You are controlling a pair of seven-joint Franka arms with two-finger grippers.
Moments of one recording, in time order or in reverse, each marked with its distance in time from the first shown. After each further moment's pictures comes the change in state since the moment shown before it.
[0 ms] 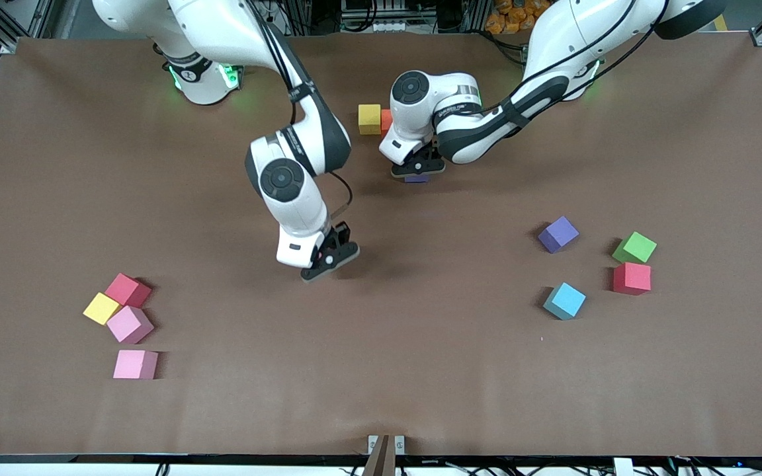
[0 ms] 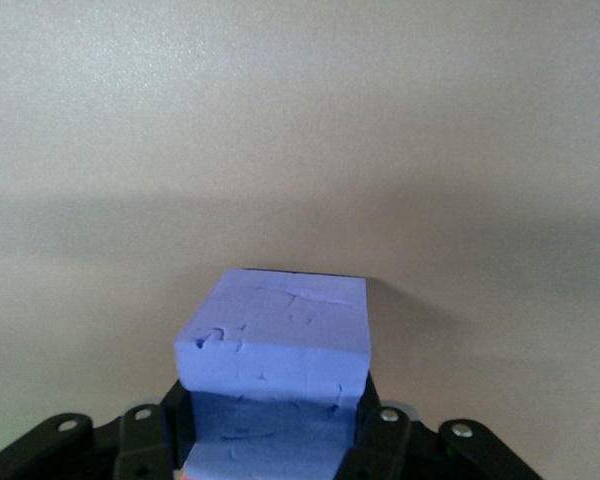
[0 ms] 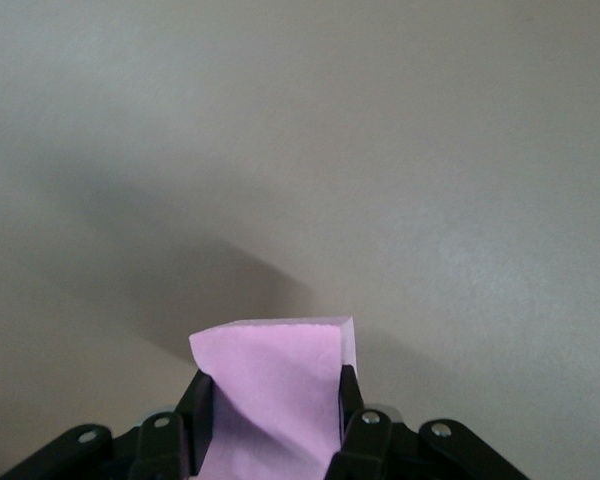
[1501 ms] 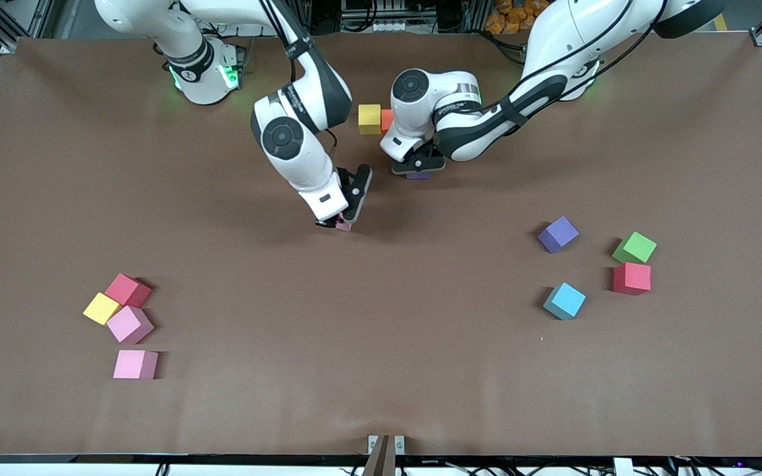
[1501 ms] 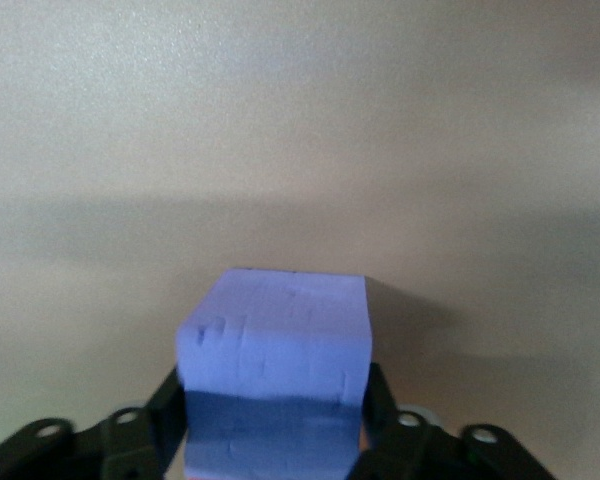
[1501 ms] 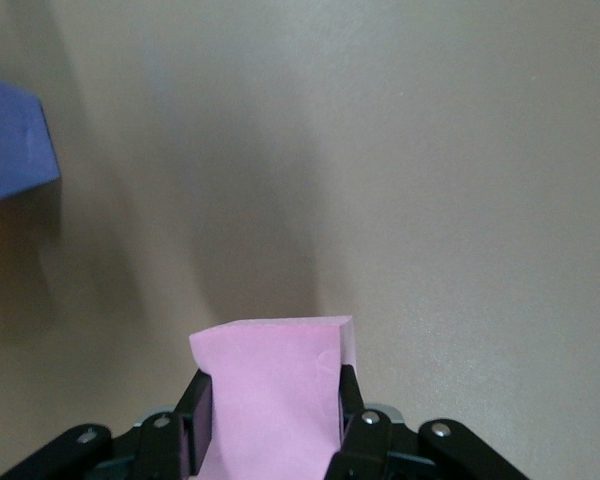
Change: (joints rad) left arm -0.004 -0.004 -0.001 -0.020 0.000 0.000 0.000; right arm 0.094 -0.149 0.033 -0.259 0.134 0.092 -0.701
